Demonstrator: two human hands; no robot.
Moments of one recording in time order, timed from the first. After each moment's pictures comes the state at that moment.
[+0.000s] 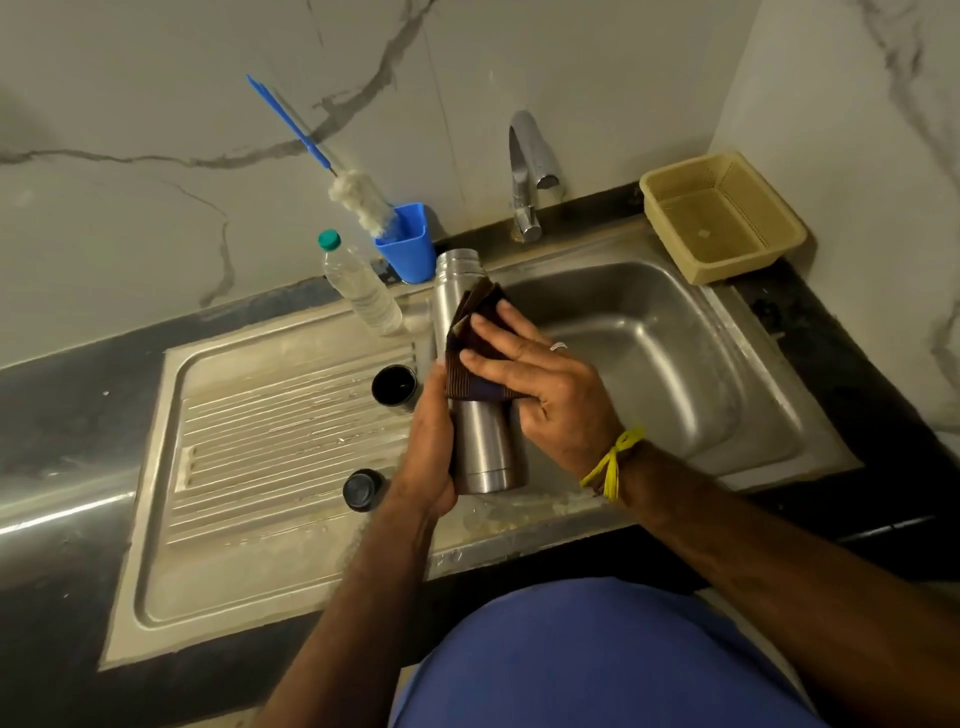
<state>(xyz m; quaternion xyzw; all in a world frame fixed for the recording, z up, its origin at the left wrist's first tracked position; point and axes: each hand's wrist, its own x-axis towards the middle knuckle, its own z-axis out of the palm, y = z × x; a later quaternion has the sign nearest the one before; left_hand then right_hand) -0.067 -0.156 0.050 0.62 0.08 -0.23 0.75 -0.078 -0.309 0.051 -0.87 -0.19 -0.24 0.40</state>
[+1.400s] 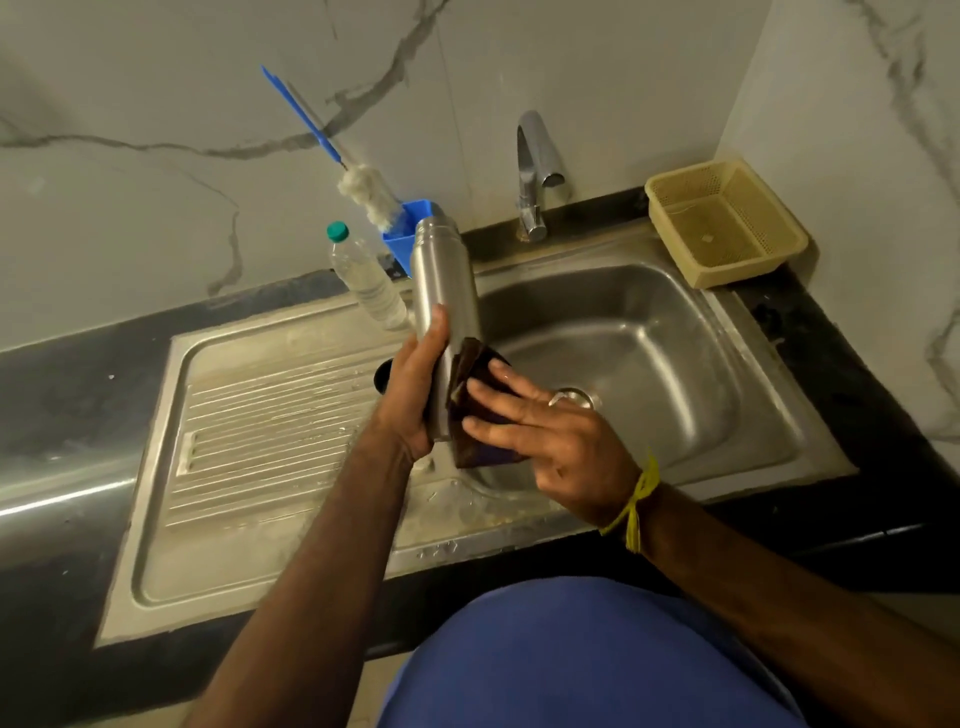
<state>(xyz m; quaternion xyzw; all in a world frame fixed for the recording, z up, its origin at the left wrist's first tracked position) -0.022 -0.143 0.058 0.58 0.08 -0.26 0.77 -0.118 -0.315 0.035 -0.86 -0.29 -0.21 0.37</state>
